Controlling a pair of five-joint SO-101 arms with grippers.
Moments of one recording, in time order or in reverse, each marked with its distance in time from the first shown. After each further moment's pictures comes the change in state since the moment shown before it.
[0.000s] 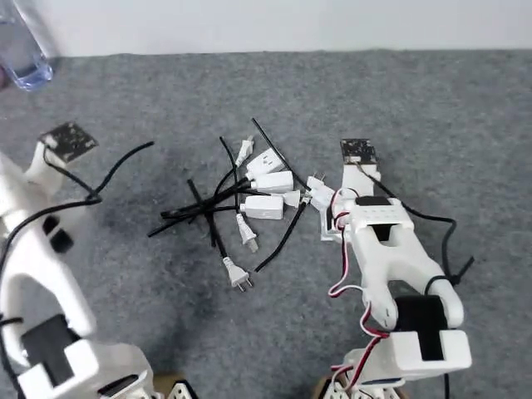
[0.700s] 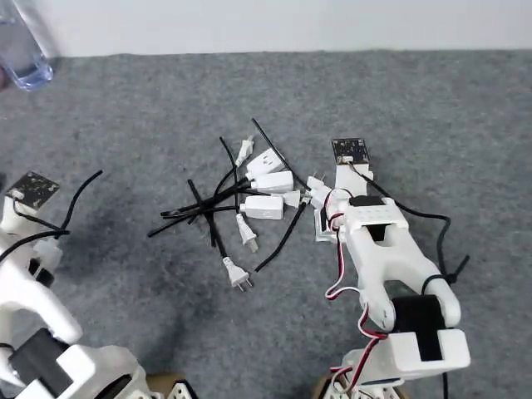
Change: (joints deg) left arm -14.2 -1.5 23.4 -24.2 0.0; right arm -1.5 0.0 0.0 -0.2 0.0
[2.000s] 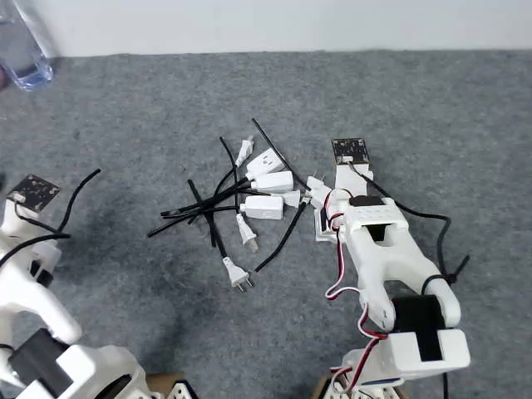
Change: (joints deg) left arm -0.5 0.0 3.0 -5.5 -0.3; right arm 0.0 0.0 0.0 0.0 0.0
